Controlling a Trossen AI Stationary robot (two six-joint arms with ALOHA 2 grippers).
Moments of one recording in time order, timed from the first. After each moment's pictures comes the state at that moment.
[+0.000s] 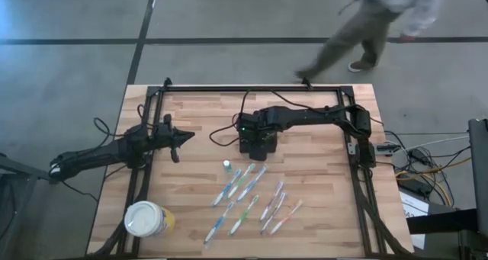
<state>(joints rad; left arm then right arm) 0.27 0.15 0.01 0.00 -0.02 -0.03 -0.12 2.01 1.68 -0.94 0.05 0.00</state>
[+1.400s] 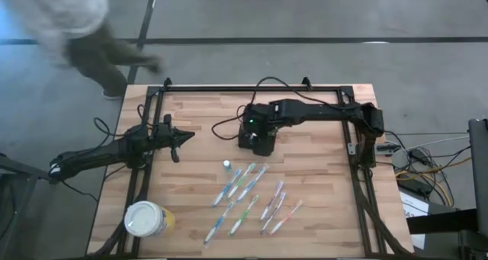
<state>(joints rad) 0.27 0.15 0.01 0.01 -0.02 -0.03 -0.13 1.86 1.68 -0.94 0.05 -0.08</state>
